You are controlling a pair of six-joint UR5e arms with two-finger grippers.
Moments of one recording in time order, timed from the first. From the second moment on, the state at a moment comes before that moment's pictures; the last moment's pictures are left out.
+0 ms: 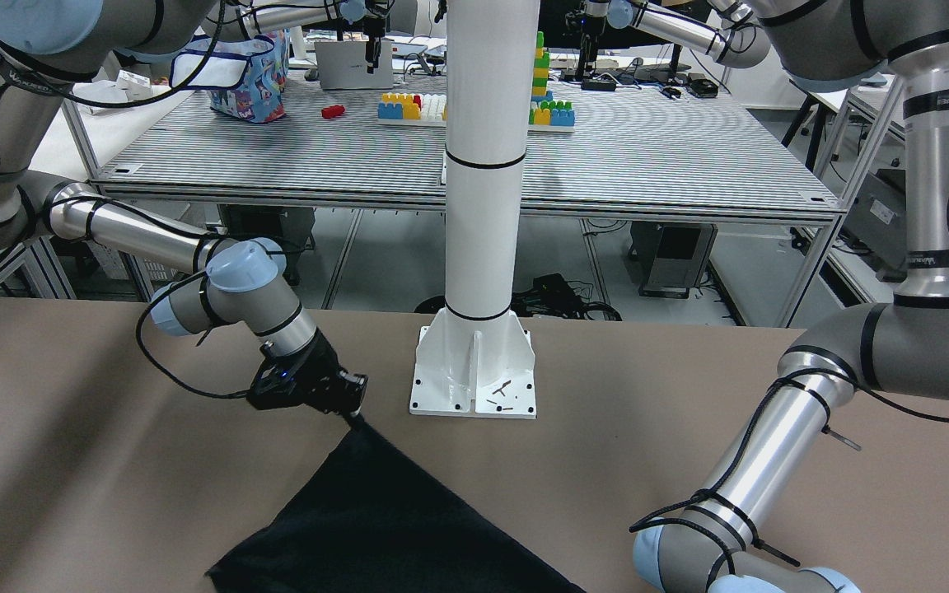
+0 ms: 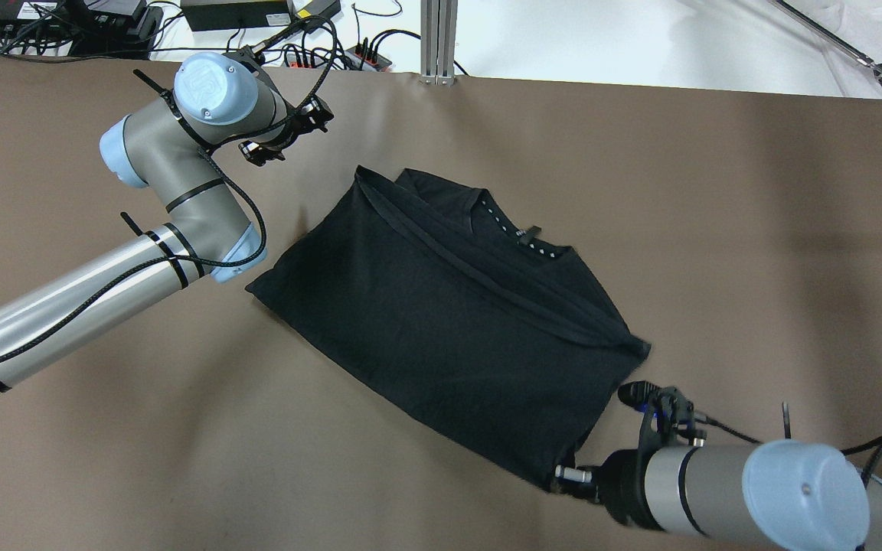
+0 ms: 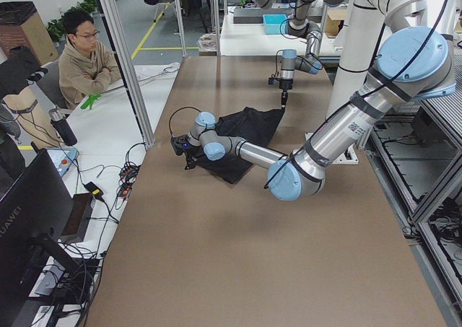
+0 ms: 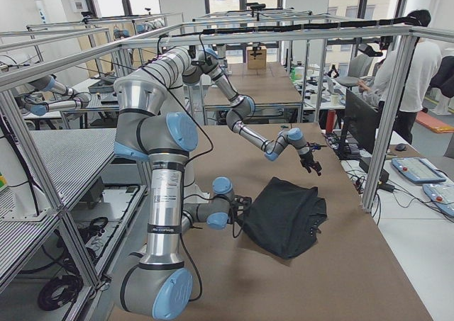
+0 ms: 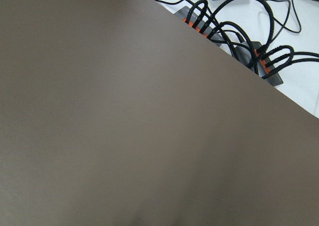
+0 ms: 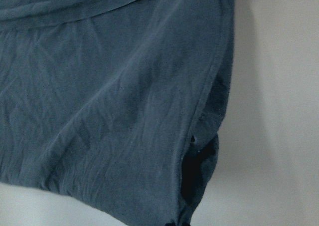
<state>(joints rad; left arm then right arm) -0.88 -2.43 -1.04 -2.22 -1.75 -1.63 0.31 -1.53 2.16 -0.97 1.78 1.67</state>
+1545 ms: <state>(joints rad) -0.66 -1.99 -1.78 -1.90 -1.66 -1.79 0.31 -1.39 2.03 -0.96 1.47 1.67</state>
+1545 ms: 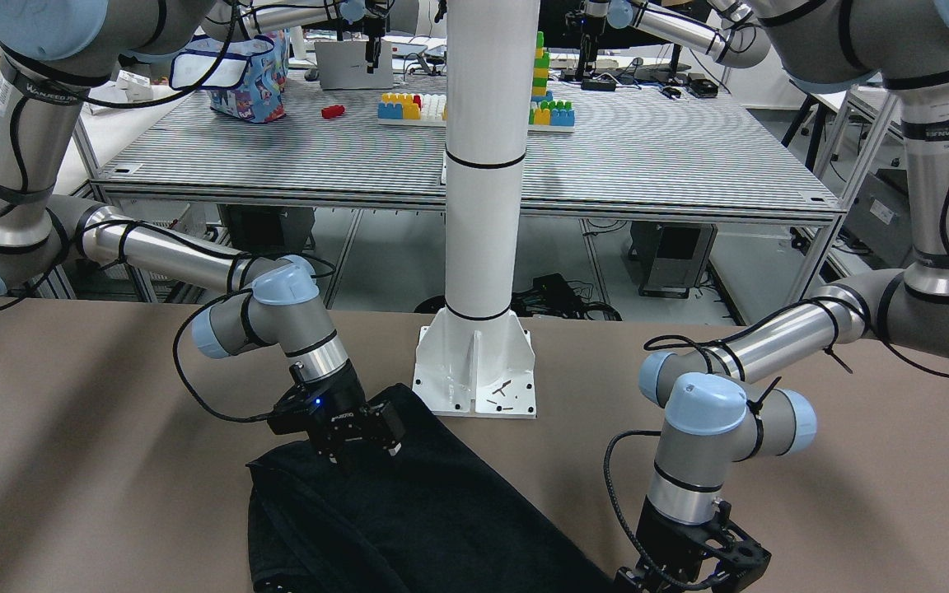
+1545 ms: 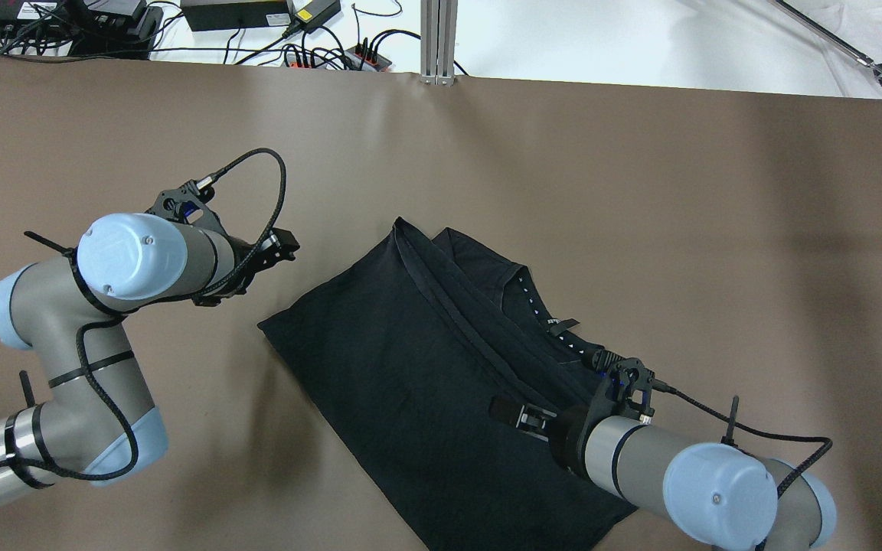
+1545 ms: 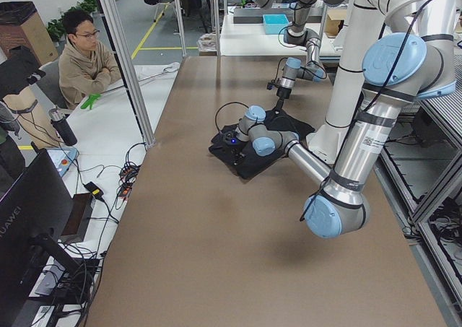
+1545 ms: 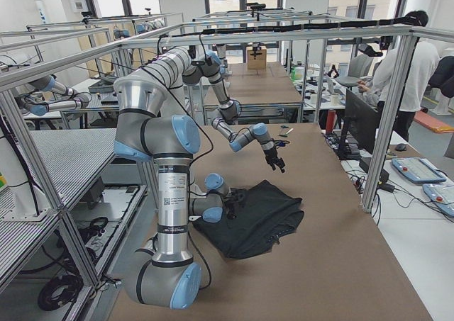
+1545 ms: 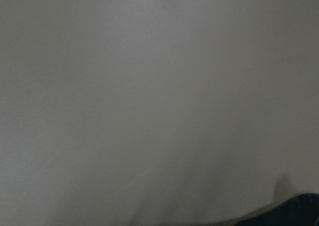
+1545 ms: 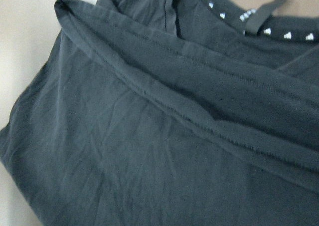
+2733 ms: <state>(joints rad) -0.55 -1.93 -1.75 -1.95 -1.65 -1.90 0.44 -1.36 1.95 -0.96 1.46 1.60</state>
